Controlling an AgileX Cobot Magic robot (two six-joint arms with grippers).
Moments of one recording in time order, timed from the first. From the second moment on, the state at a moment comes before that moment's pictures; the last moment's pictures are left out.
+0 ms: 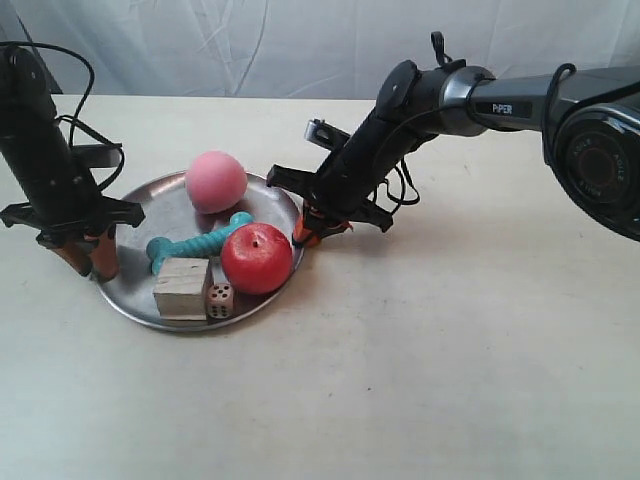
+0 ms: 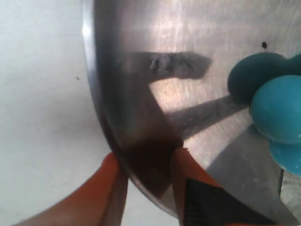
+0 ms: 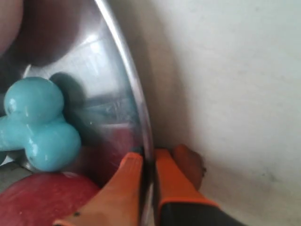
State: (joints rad) left arm -0.06 2.14 -1.42 -0.23 1.13 0.27; right arm 0.32 2.41 -1.79 0.71 0.96 -0.05
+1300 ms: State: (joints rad) left arm -0.07 2.14 -1.46 -0.29 1.16 0.25; right arm 0.33 2.37 -1.79 0.53 0.97 0.01
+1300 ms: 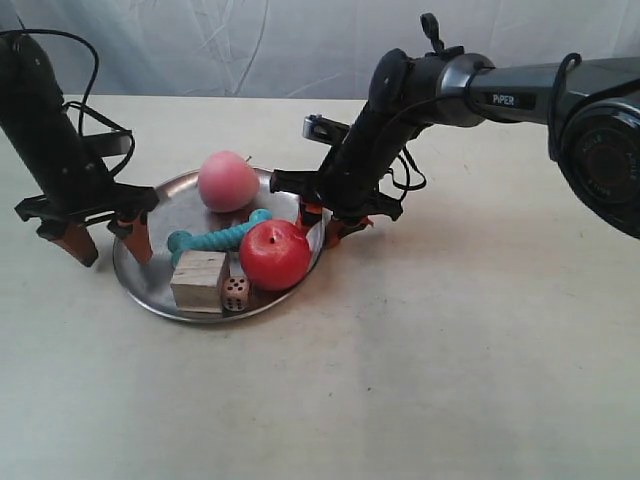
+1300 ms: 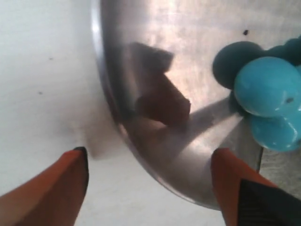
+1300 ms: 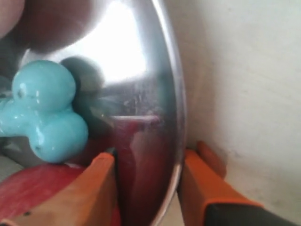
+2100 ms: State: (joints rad) left arm -0.04 1.98 -1.46 -0.26 1.07 0.25; right arm 0.34 2.09 -1.79 0.05 1.00 0.18
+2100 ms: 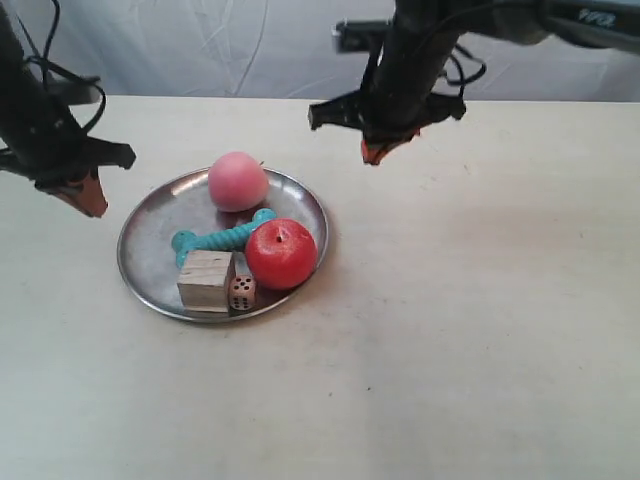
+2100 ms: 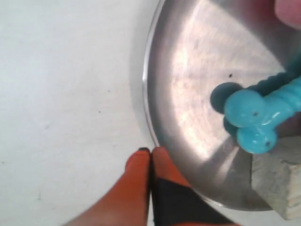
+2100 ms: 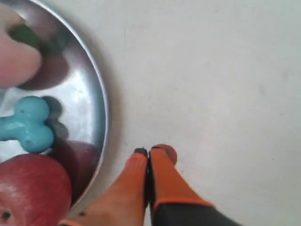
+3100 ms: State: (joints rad) left arm -0.04 0.93 -0.77 -0.77 0.64 0.74; right arm 0.34 0.75 -0.69 0.01 0.62 0.15
